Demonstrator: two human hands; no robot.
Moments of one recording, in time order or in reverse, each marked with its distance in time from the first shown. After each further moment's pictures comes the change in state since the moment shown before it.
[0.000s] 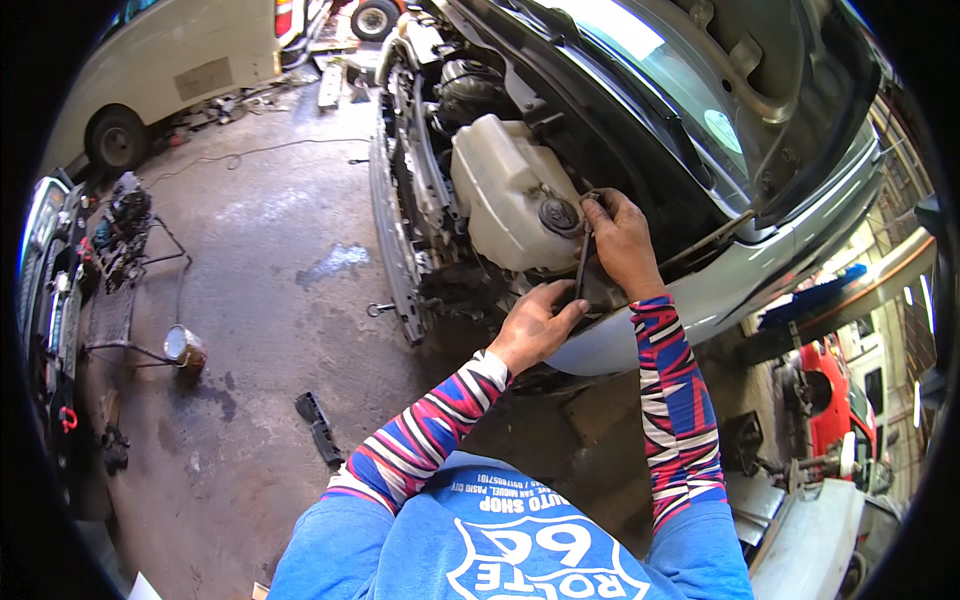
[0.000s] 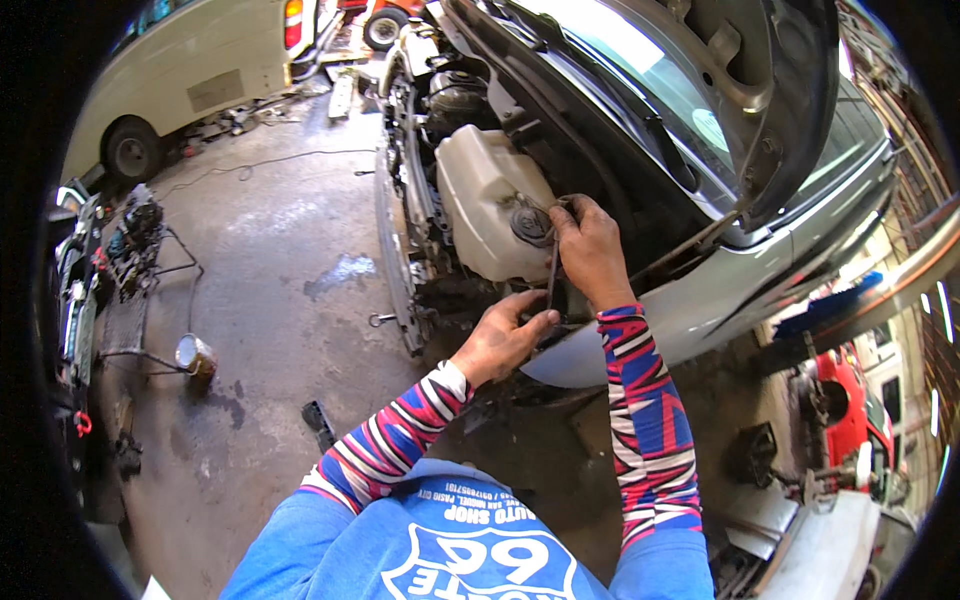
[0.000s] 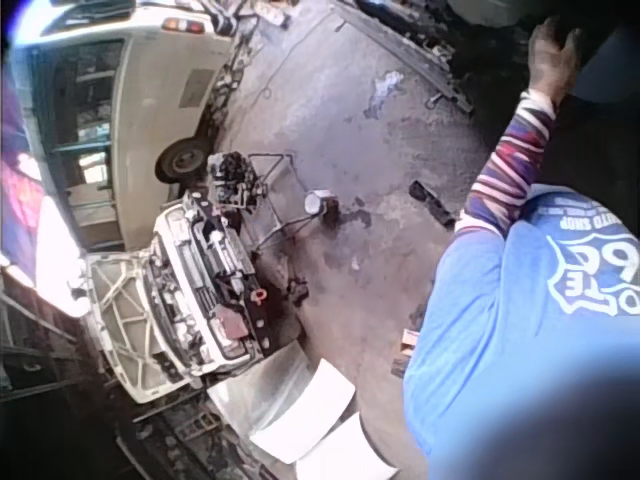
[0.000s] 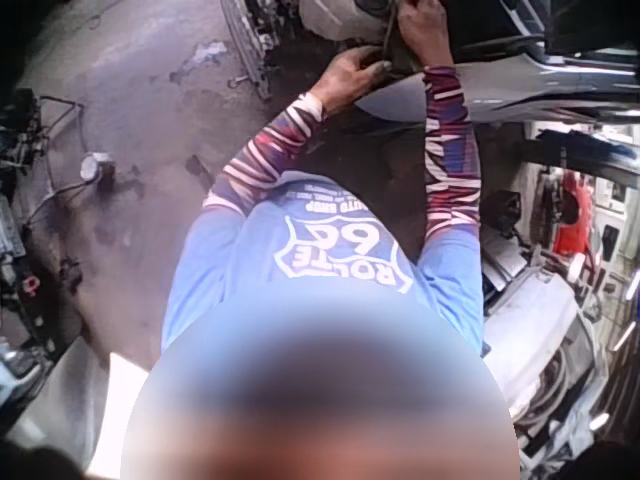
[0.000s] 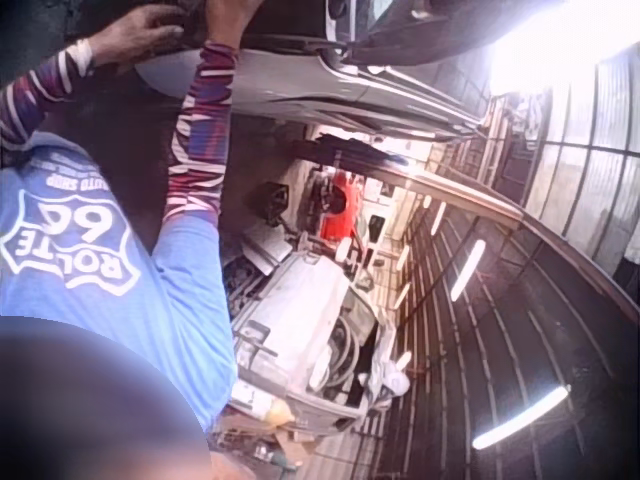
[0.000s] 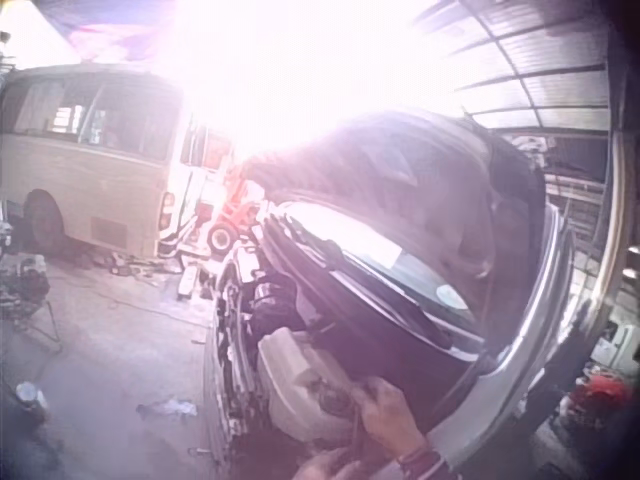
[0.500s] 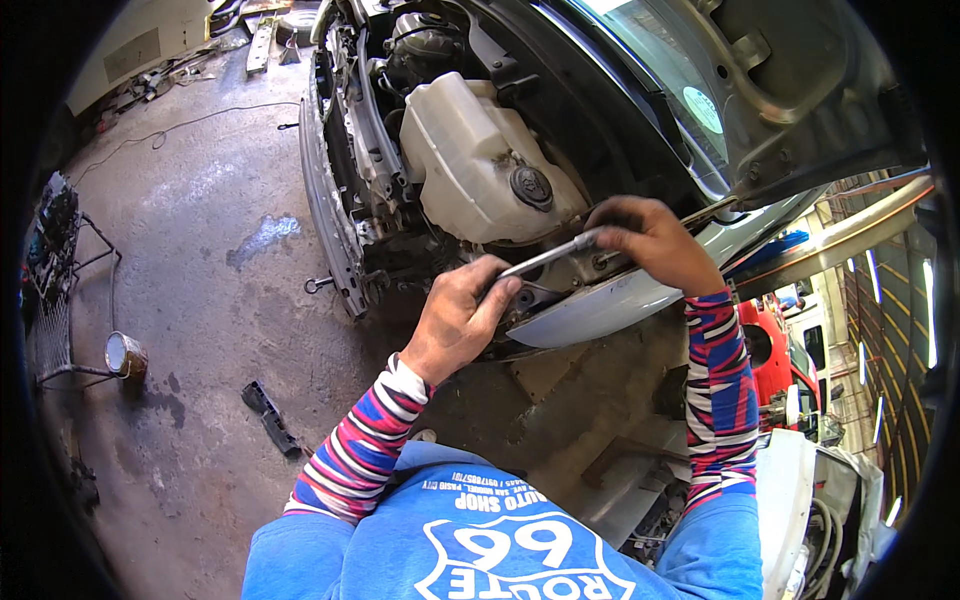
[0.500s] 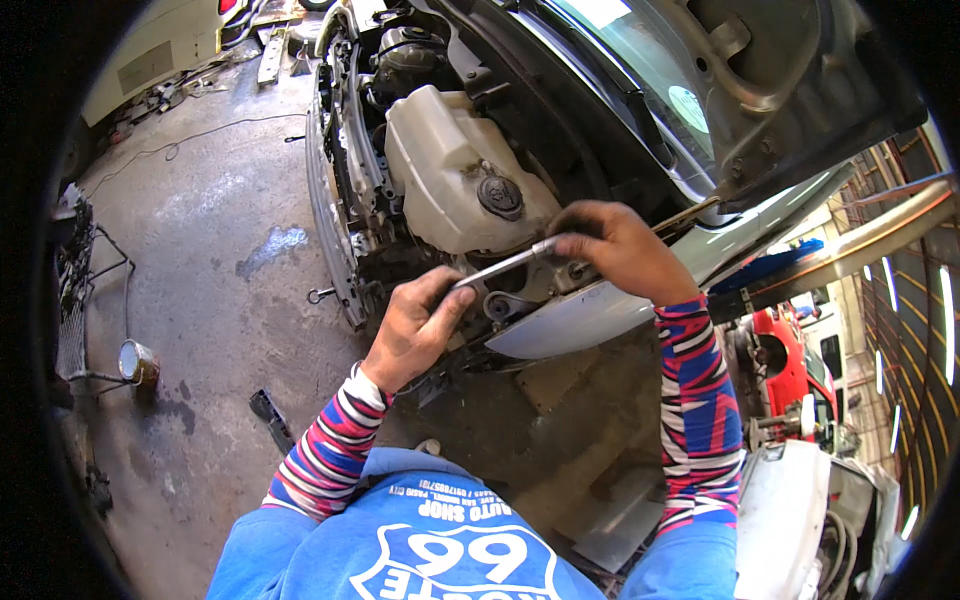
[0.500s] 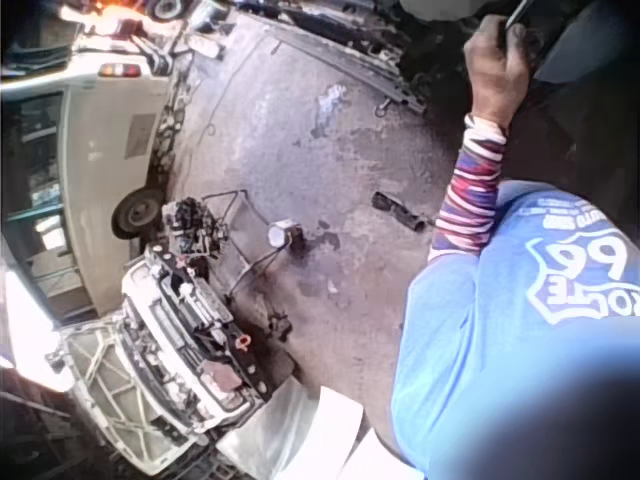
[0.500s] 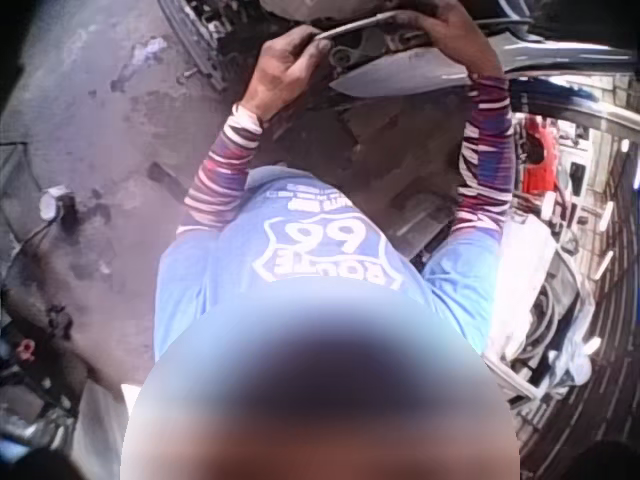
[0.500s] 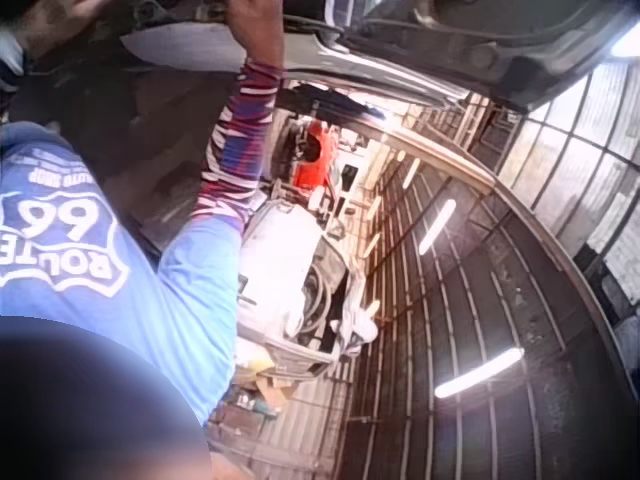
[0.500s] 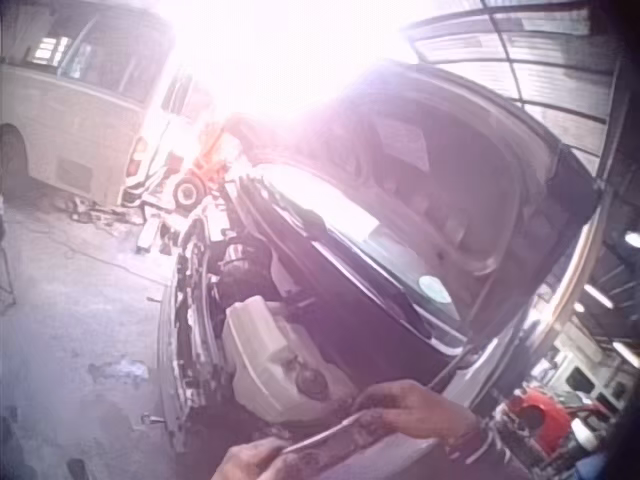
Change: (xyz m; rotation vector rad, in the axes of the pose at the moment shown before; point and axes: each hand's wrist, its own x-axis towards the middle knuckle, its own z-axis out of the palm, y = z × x) left_hand -0.020 0.030 -0.083 -0.186 -0.010 0.146; right_hand -0.015 -0.052 -0.062 -0.192 -0.544 0.140
